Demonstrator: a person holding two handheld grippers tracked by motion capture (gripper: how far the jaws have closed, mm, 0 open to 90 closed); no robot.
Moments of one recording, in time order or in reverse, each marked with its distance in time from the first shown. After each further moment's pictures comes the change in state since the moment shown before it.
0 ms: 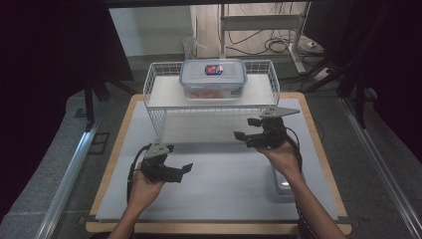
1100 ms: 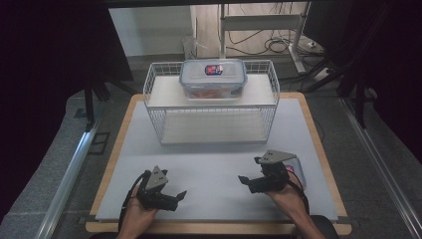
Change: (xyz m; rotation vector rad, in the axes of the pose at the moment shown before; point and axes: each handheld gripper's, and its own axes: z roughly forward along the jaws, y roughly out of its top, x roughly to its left) left arm -0.026 -0.065 -0.010 0.159 0.073 0.086; right arm 0.044 -0.098 -0.014 0.159 -0.031 -0.040
